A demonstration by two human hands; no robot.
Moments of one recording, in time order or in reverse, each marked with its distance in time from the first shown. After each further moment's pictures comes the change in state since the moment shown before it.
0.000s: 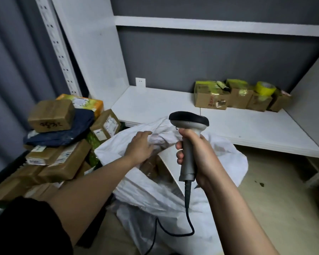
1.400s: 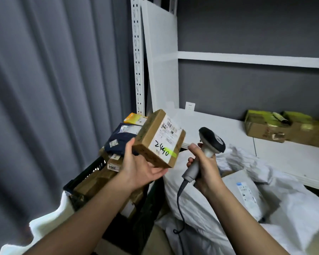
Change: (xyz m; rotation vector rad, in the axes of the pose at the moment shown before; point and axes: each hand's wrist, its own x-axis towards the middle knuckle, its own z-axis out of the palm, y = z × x) left_hand -0.128 -0.080 -0.195 -1.814 -0.095 -0.548; right_hand 0.015 0.058 0.161 0.259 -0.124 -0.055
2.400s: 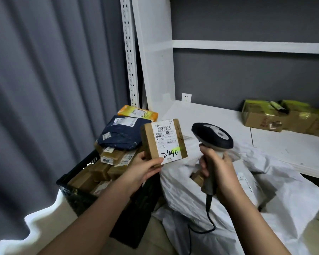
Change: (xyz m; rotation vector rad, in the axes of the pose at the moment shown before) left_hand 0.024 -0.045 -0.006 0.449 0.217 0.199; right_hand -0.032 -0.022 -0.043 -0.293 -0.039 -0.064
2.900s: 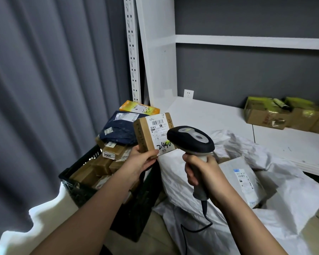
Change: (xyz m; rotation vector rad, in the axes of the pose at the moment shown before) left_hand 0.006 0.005 -0.003 -0.016 0.100 0.051; right_hand -0.016 0.010 0.016 -0.158 -0.257 0.033
